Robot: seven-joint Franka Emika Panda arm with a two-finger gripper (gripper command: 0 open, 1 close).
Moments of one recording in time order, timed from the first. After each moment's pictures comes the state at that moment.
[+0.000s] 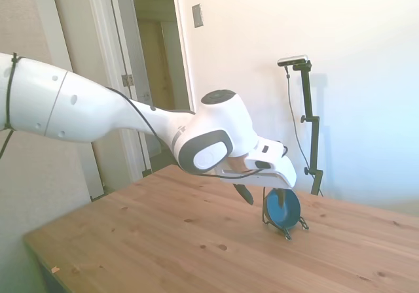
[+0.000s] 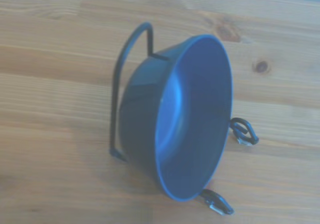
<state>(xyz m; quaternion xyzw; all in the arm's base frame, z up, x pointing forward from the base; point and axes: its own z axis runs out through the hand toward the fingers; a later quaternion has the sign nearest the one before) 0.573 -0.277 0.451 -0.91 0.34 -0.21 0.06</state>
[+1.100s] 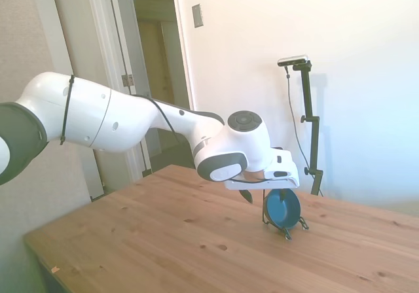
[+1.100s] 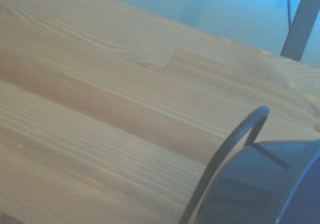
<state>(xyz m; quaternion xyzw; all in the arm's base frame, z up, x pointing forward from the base) 0.620 -0.254 0.416 -0.94 0.19 -0.26 0.13</state>
